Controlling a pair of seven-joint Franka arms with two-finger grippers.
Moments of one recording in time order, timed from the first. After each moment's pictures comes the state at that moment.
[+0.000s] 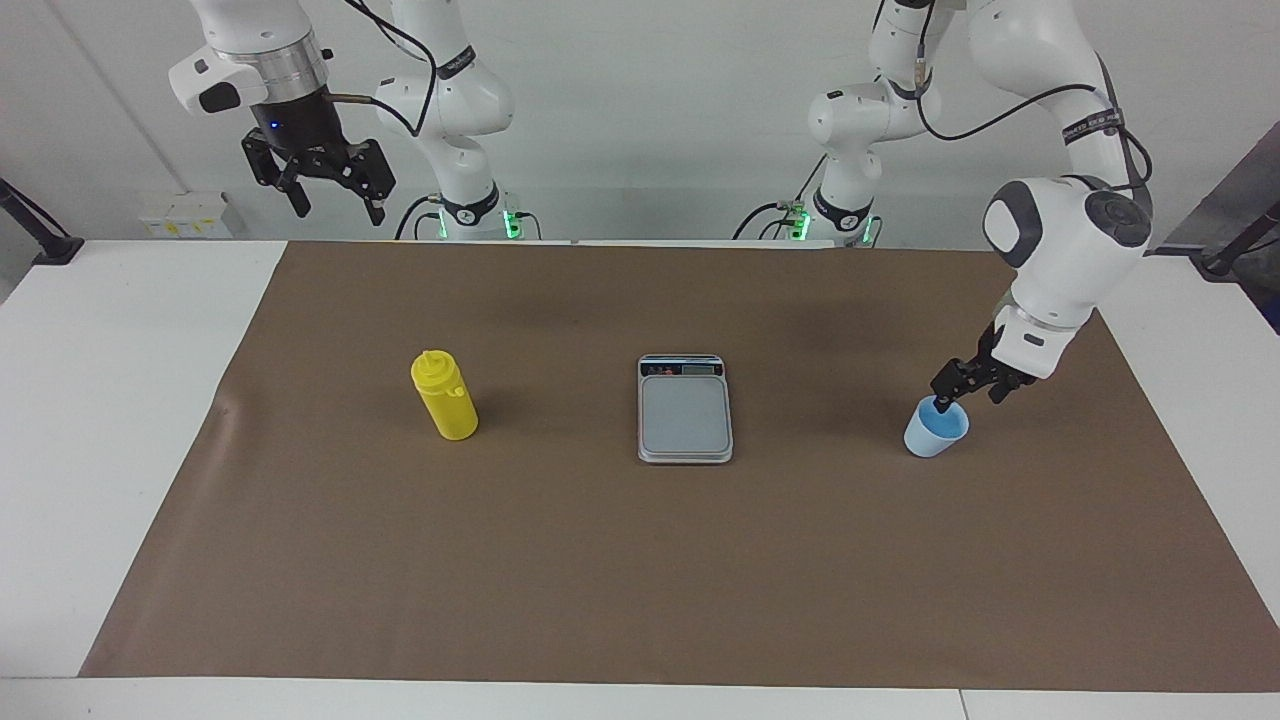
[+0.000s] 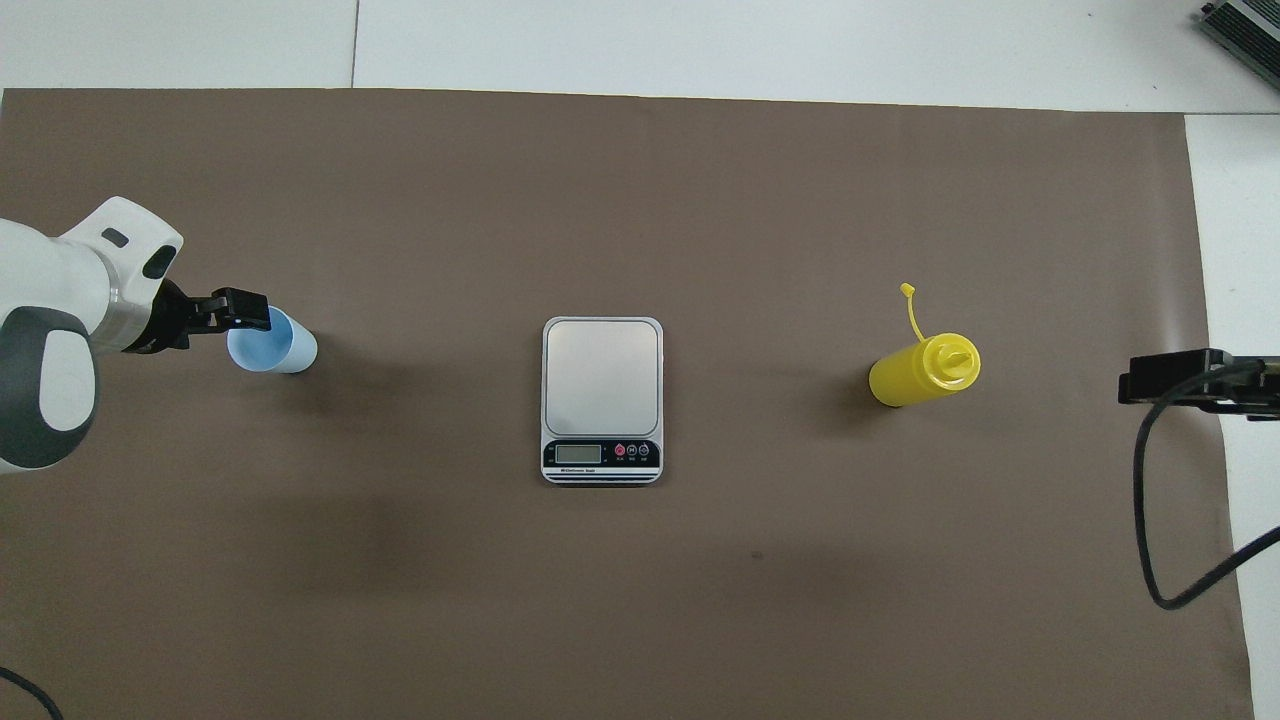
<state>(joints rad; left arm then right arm) 0.15 0.12 -0.15 -2.03 -0.05 2.21 -0.13 0.03 -0.19 -0.02 -1.69 -0.02 1.54 0.17</state>
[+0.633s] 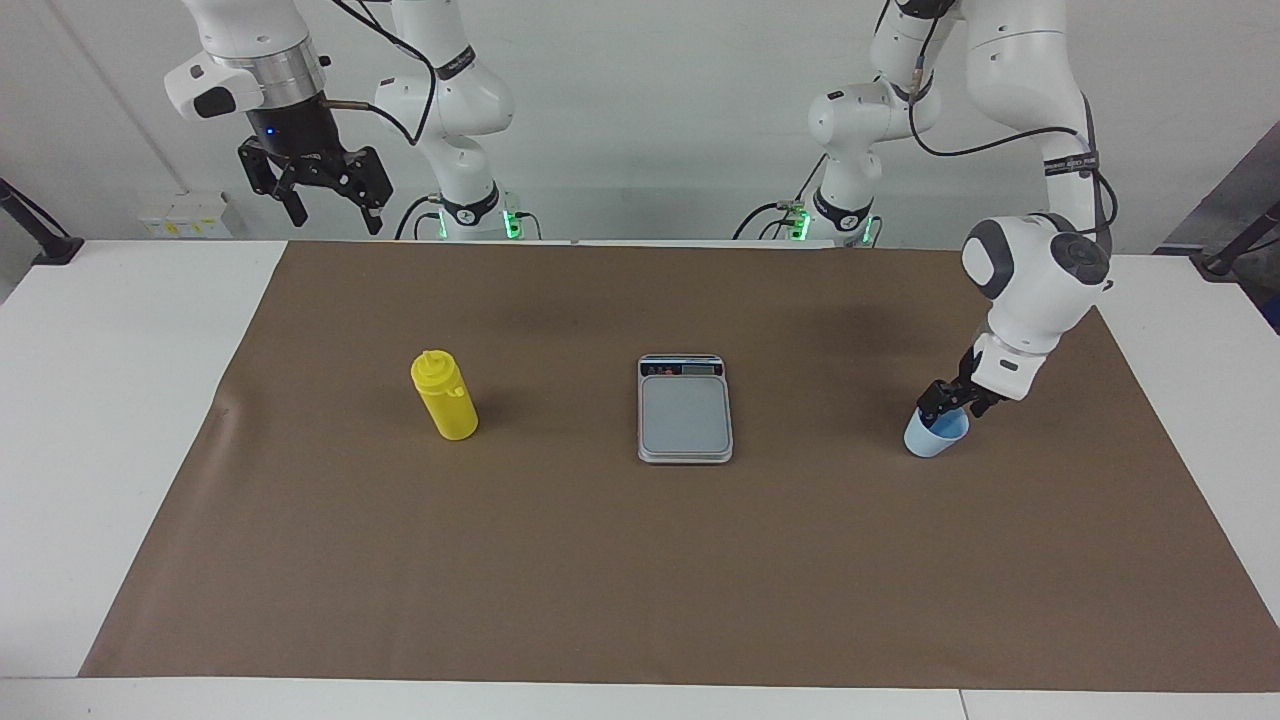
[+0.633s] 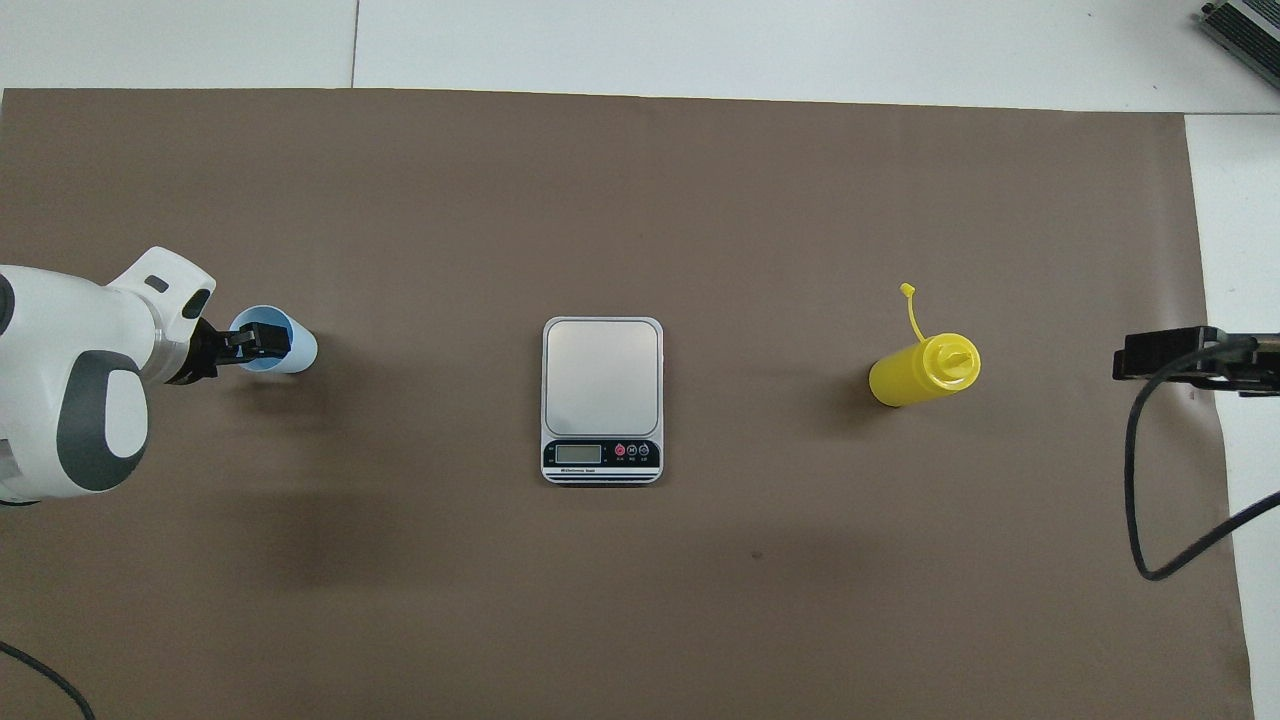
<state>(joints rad) 0.17 0.16 -0.15 -2.16 -0.05 2.39 -0.13 0.04 -0.15 -0.02 -1.68 -0.02 1.60 0.17</state>
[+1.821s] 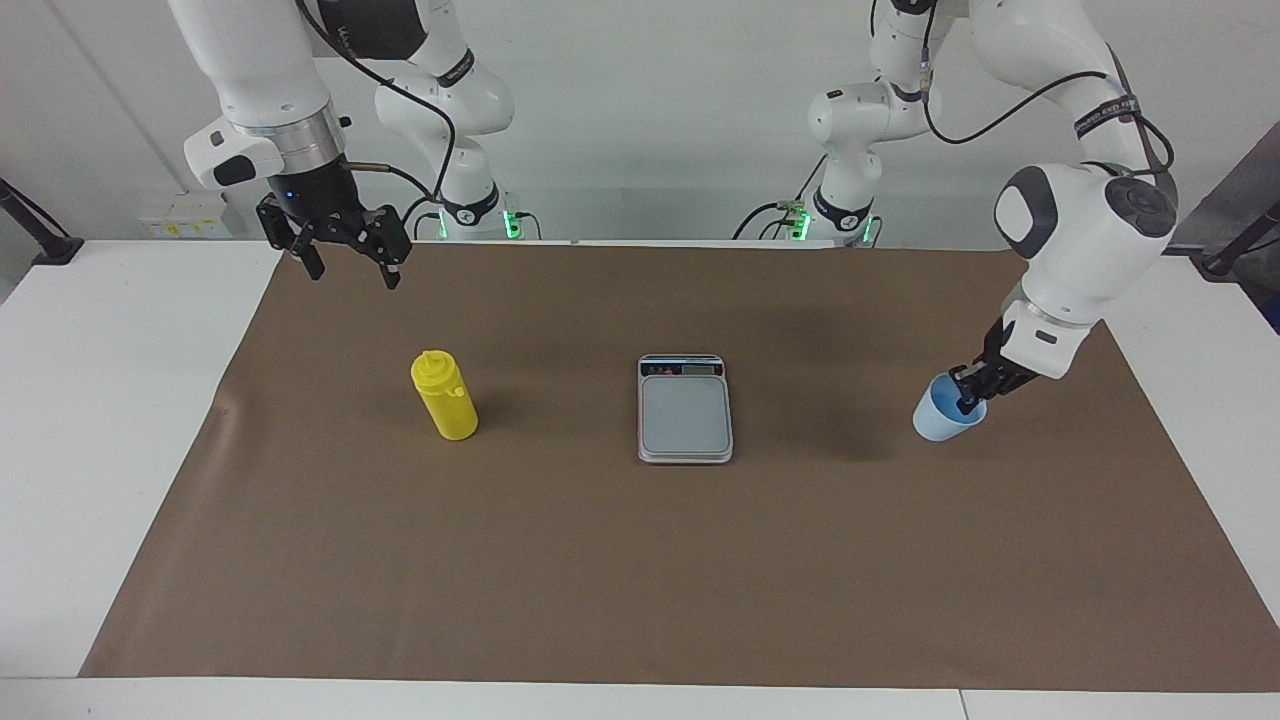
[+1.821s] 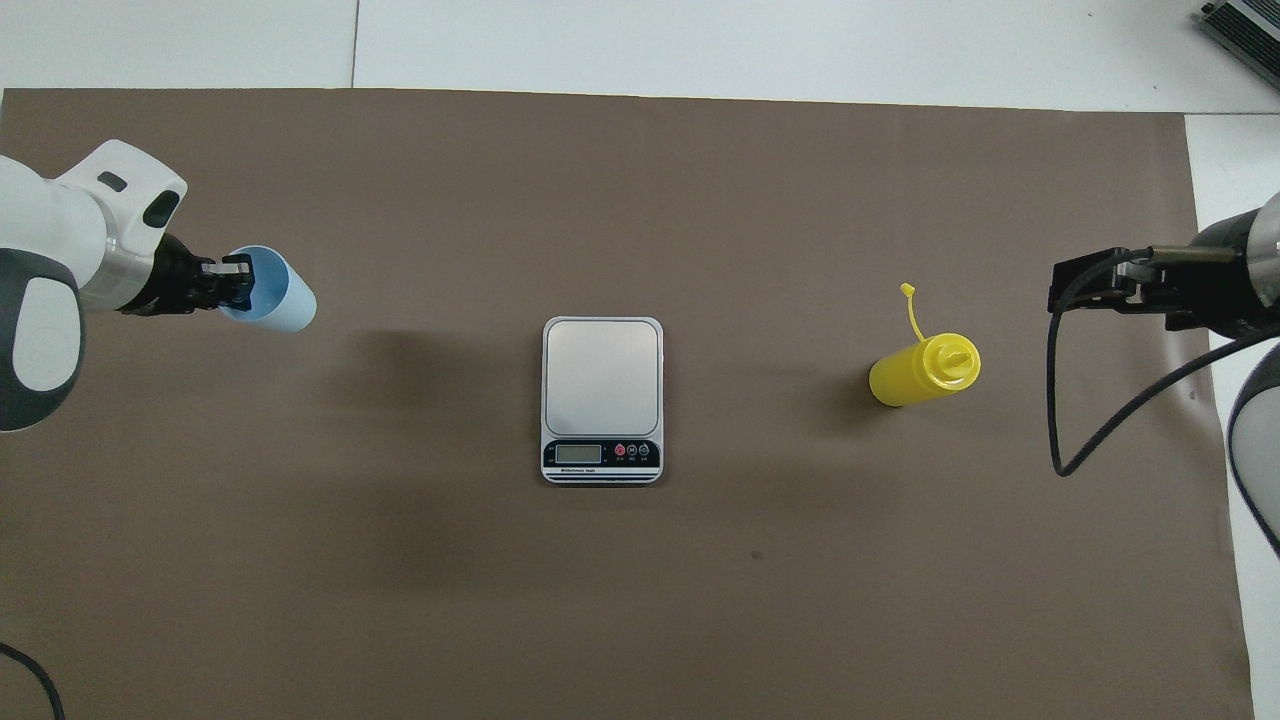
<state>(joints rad) 0.07 0.13 -0.18 -1.82 -0.04 2.01 -0.26 0.04 -0.01 0.02 -1.58 -0.02 1.64 0.22</state>
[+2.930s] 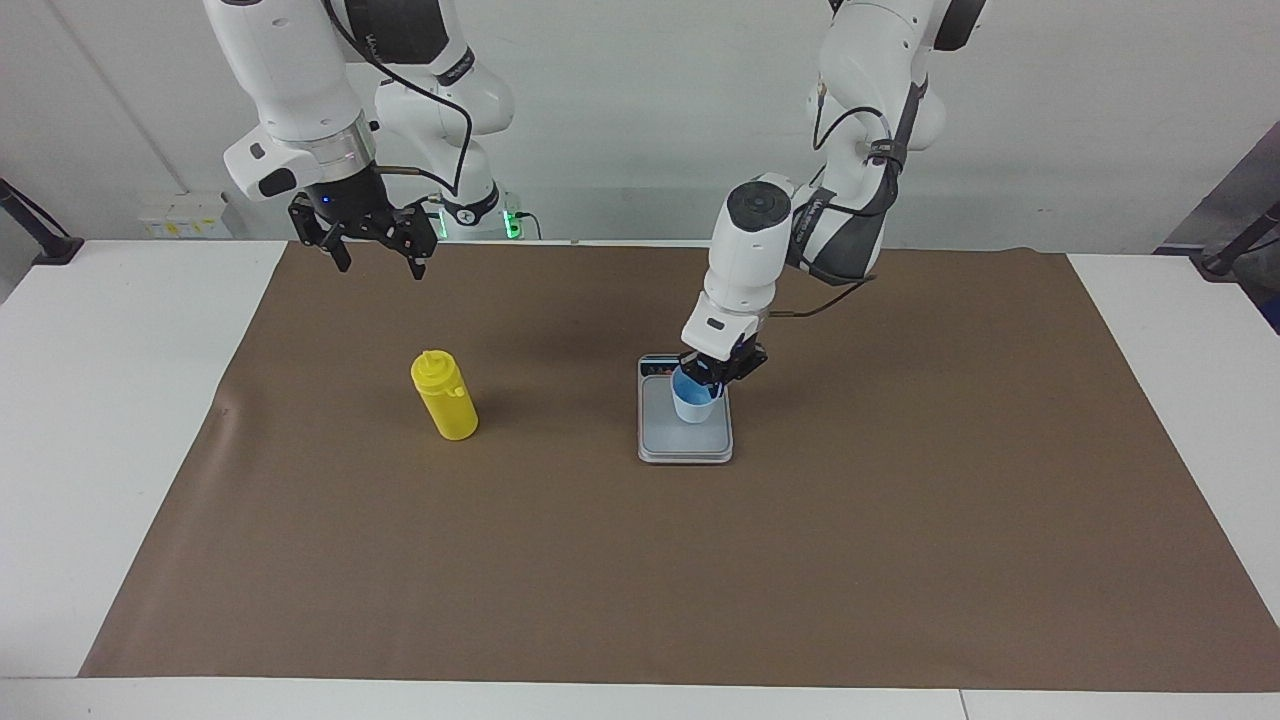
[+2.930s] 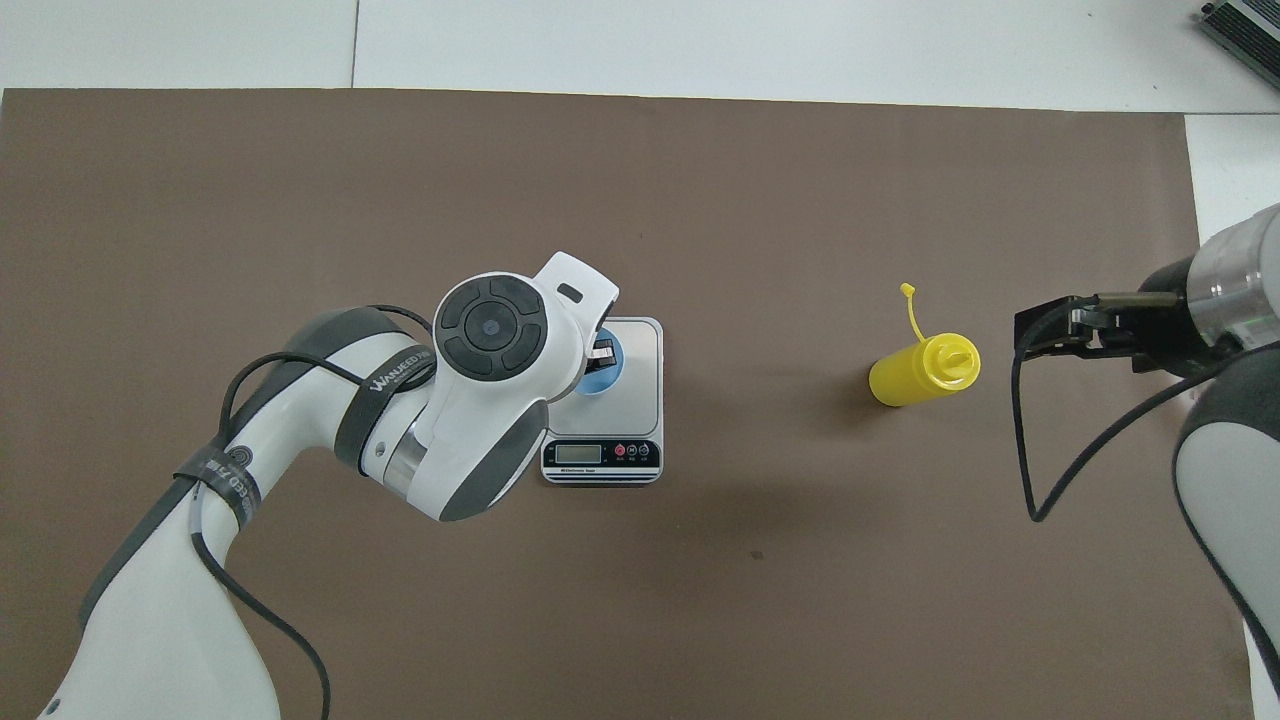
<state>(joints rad) -0.44 0.29 -0.18 -1.83 0.06 2.21 -0.80 0.04 -0.04 0.06 -1.64 -0.02 1.58 0.21</state>
